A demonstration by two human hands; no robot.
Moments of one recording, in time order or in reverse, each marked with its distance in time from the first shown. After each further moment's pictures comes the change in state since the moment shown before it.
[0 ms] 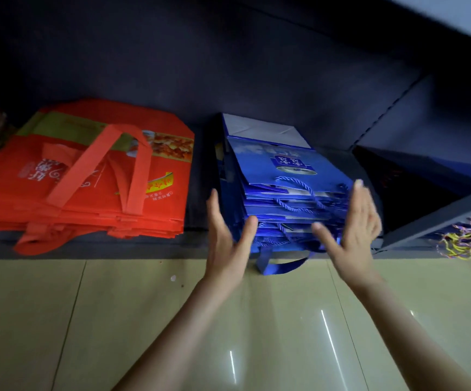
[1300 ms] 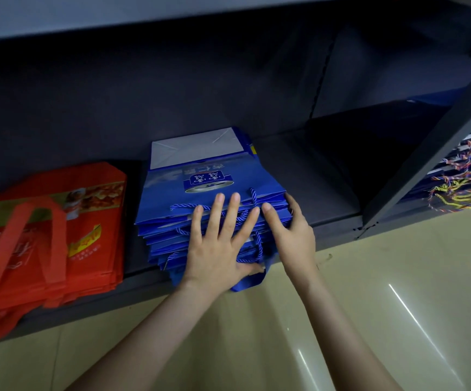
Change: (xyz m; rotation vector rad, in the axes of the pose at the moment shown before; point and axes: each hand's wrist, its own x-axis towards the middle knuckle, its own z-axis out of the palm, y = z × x) left_hand 0.031 0.000 0.095 1.714 -0.087 0.988; right_hand 0.012 0.041 0.011 0.726 -0.124 0.802
